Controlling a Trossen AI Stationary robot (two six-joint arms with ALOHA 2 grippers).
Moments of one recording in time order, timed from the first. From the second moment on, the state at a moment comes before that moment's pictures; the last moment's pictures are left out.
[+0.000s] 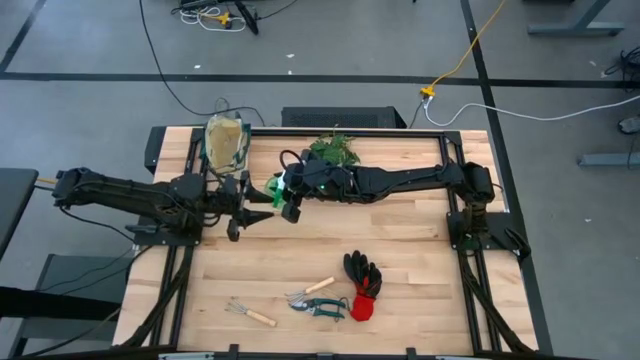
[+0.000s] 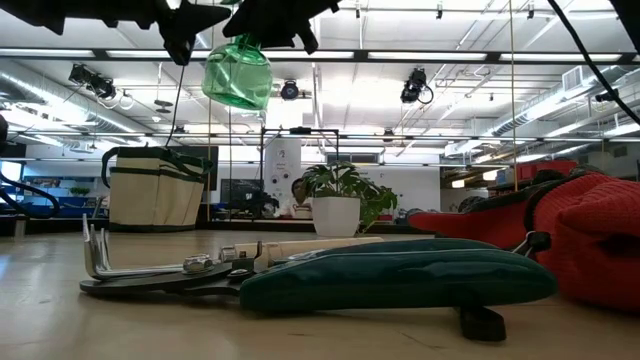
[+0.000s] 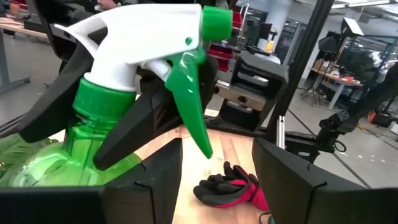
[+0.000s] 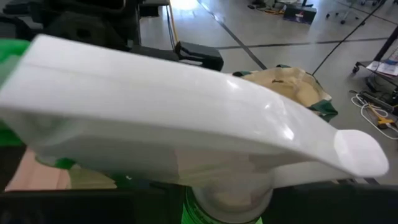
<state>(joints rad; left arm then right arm) -0.08 0.75 0.46 0.29 -0.06 -0.24 0.02 1.94 1.72 -0.14 0.25 0.04</state>
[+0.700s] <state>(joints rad) -0.07 0.81 0.46 0.40 -0.07 -0.19 0.02 1.94 1.72 -0.15 0.25 0.04</state>
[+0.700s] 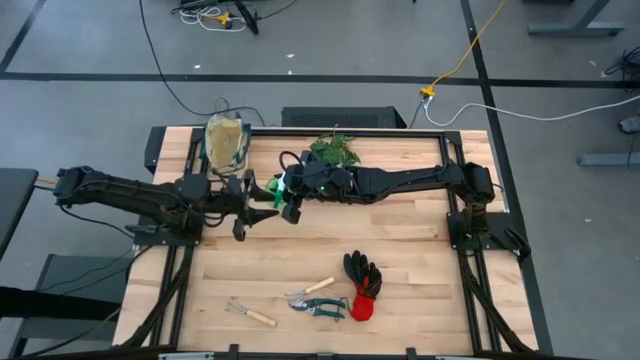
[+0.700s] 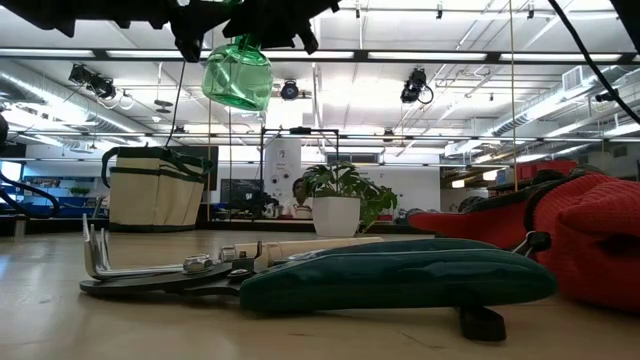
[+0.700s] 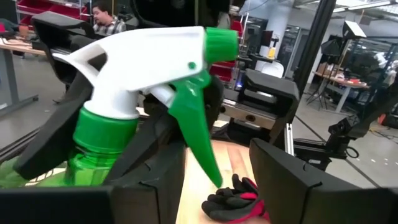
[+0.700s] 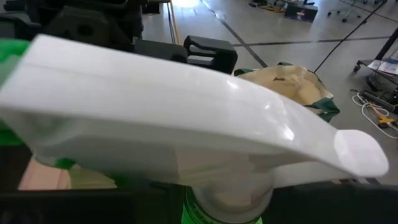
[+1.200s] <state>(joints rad) -0.07 0.82 0.46 0.39 -0.07 -0.18 0.02 1.94 1.72 -0.15 0.25 0.03</state>
